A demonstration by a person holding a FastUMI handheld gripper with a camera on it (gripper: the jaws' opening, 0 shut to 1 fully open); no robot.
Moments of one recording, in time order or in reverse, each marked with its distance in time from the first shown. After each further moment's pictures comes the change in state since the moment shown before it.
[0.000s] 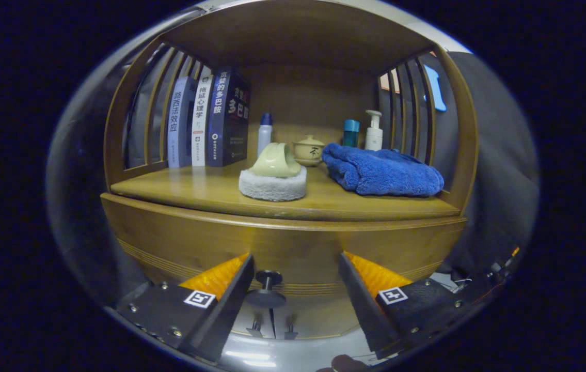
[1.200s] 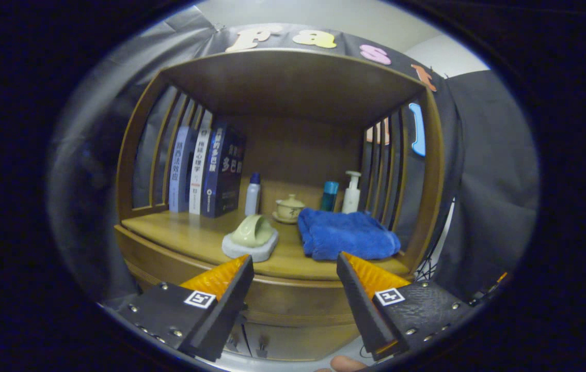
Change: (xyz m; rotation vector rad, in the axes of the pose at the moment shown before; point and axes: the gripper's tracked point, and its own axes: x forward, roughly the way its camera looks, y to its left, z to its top) arm -0.060 -0.060 0.104 -0.041 -0.288 -0.005
